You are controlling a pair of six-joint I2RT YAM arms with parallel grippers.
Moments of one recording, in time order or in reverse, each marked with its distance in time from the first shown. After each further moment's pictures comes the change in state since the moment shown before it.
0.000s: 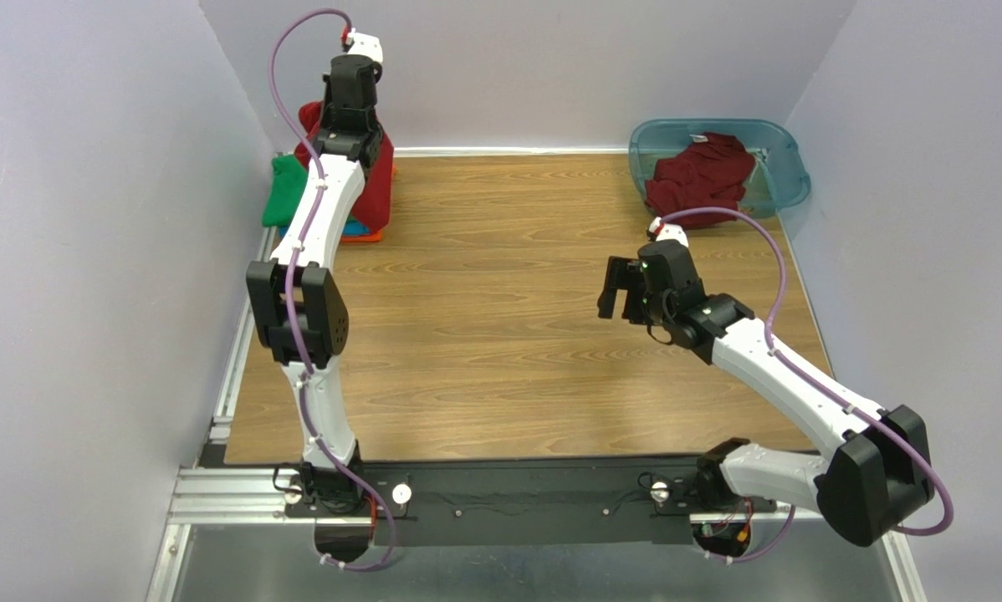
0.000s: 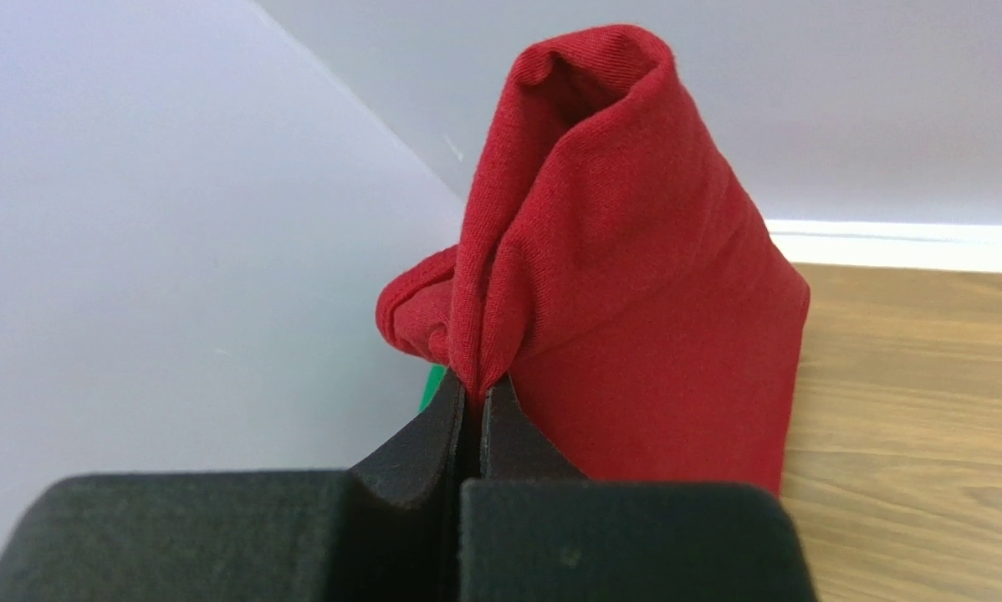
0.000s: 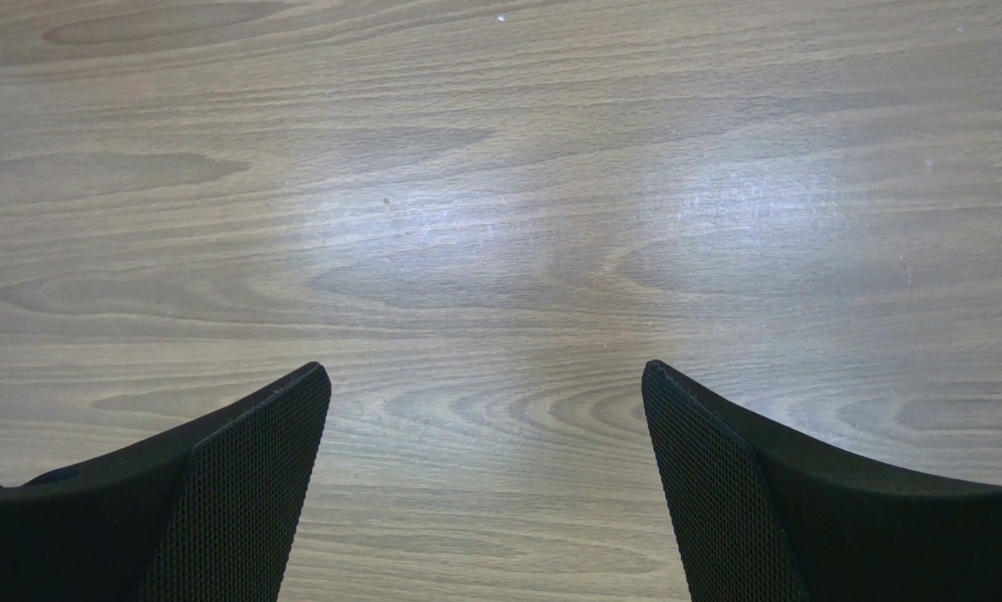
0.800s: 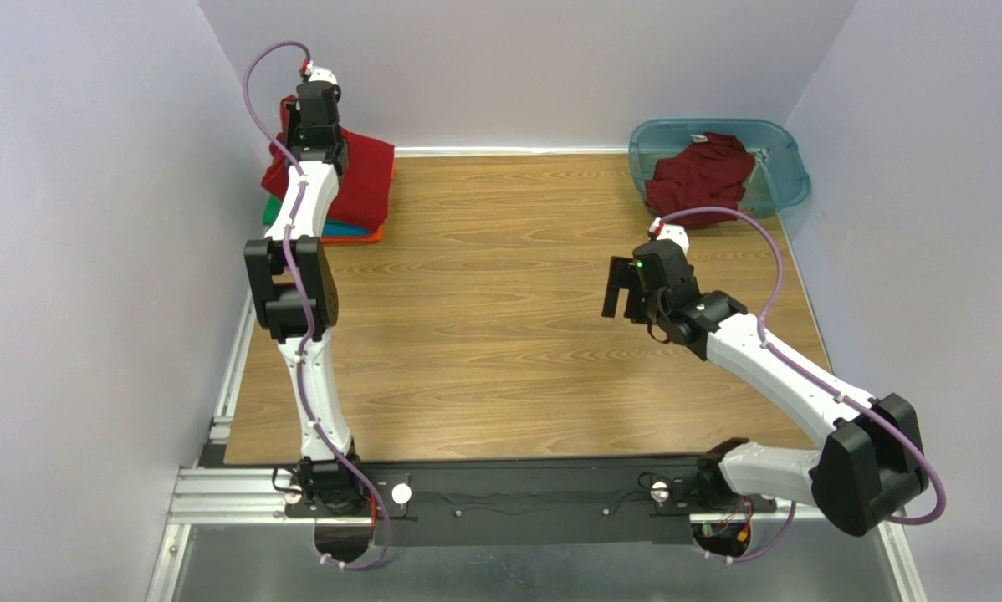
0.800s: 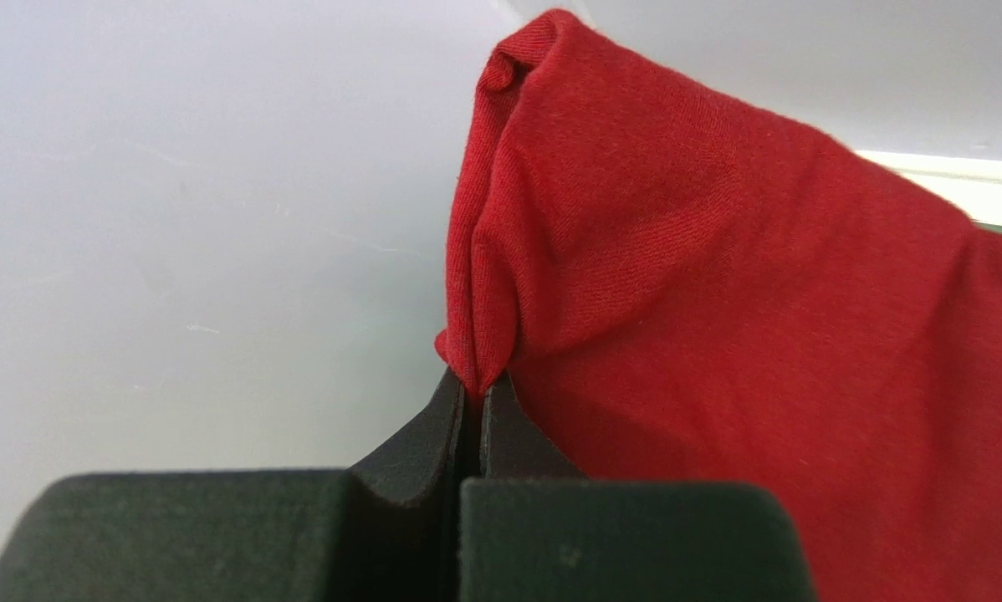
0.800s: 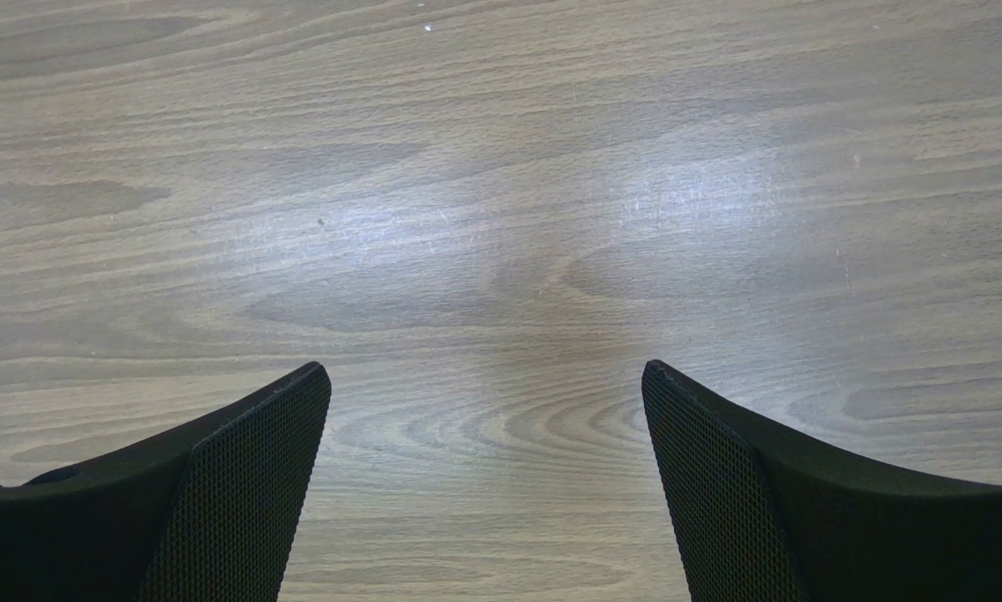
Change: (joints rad) left arm 0.181 0.236 0.032 0.116 -0.051 0.056; right arm 0.000 0.044 0.000 0.000 0.093 -0.001
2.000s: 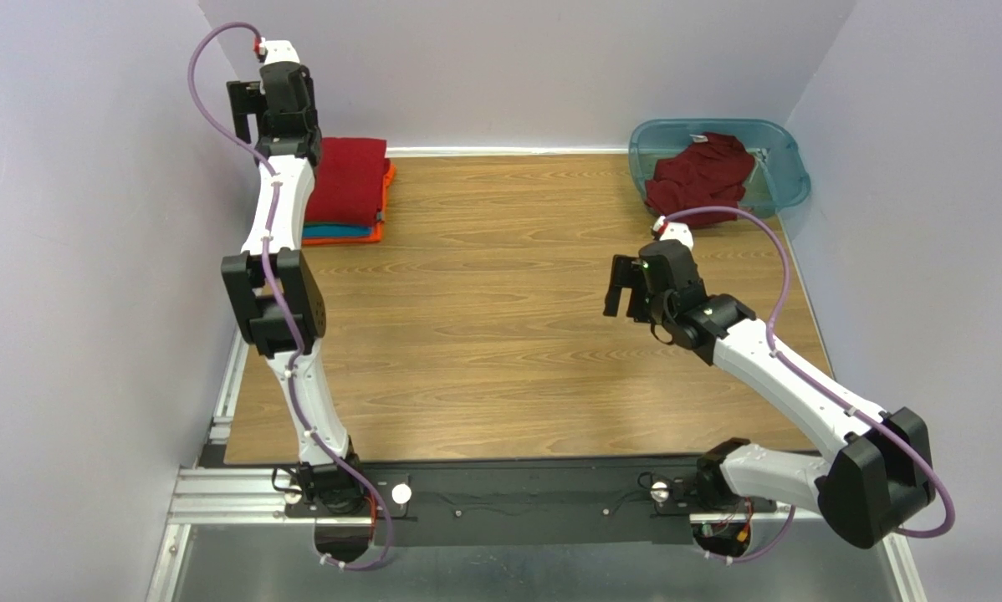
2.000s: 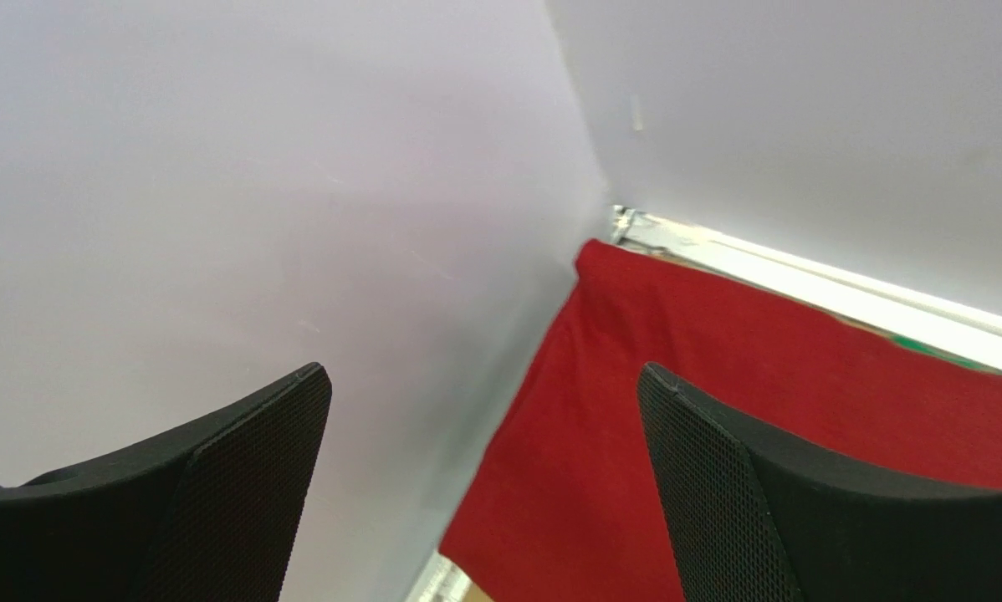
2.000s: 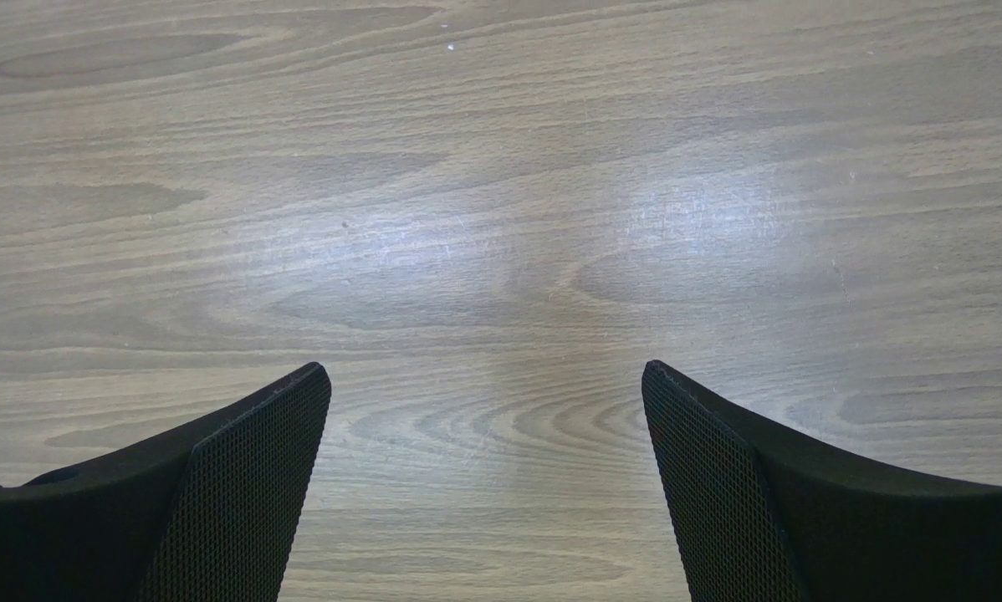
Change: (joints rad) left arm 0.059 -0.097 0.009 -0.026 0.051 -0.173; right arm 0.000 -0.043 0.001 -0.007 -0.010 -0.015
